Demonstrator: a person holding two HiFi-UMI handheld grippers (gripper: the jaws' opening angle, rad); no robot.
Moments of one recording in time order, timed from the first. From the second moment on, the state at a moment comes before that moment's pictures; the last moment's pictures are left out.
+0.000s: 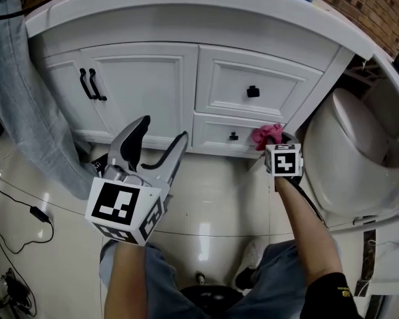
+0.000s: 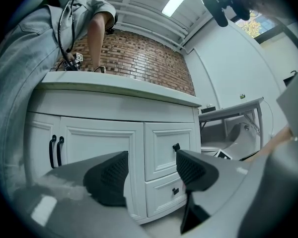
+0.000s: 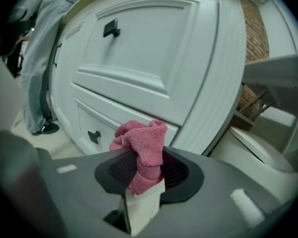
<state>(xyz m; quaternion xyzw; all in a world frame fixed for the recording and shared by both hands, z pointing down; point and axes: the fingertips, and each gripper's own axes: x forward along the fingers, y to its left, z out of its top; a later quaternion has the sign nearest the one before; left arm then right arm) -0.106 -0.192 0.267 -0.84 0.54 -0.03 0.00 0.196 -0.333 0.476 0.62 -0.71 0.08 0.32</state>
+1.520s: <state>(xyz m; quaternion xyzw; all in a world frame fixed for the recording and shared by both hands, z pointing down) -0.128 -0.185 0.265 -0.84 0.55 -0.02 -0.01 0.083 -0.315 0.491 0.58 -0.75 0.09 0.29</state>
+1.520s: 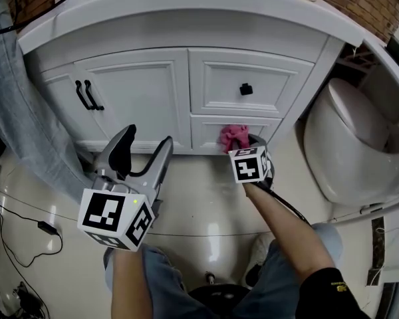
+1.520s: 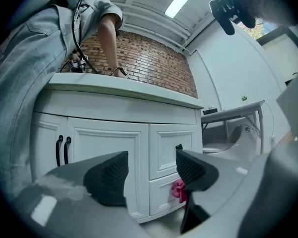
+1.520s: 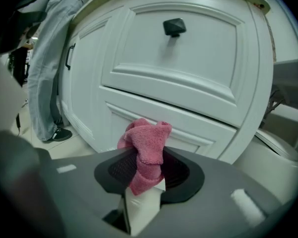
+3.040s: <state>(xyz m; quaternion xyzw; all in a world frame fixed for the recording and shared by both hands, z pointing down) -0.140 -0.182 0.277 -0.83 0.56 -0.06 0.00 -0.020 -0.338 0.572 0.51 -0.81 0.11 0.28</state>
